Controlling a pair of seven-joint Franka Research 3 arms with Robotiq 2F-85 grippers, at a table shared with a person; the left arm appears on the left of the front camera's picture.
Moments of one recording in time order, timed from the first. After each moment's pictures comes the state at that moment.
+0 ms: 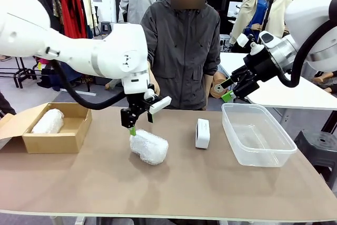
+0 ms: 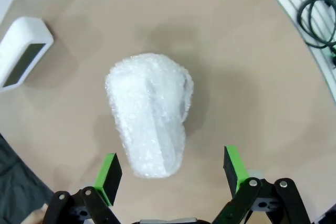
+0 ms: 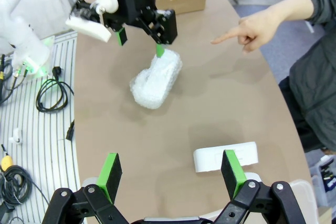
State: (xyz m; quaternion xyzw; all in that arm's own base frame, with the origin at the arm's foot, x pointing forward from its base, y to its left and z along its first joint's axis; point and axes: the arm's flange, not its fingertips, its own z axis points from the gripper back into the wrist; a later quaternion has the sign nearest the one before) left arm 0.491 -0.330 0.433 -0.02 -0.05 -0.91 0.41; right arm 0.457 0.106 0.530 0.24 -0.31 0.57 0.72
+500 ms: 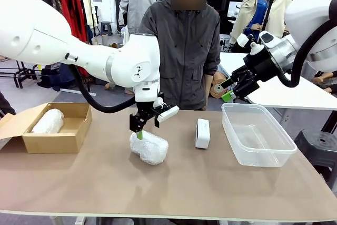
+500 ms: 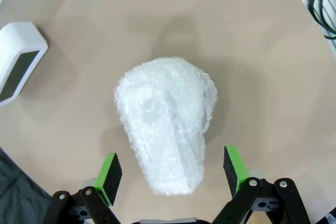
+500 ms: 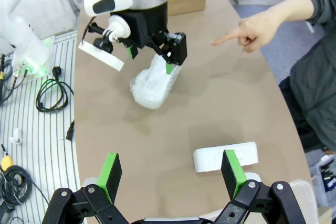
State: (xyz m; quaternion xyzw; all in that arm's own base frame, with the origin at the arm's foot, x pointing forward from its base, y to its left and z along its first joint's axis) left arm 0.501 -0.358 0.404 0.00 -0.03 -0.92 0.39; right arm 0.457 0.106 0.530 0.24 -0.31 0.57 0.72
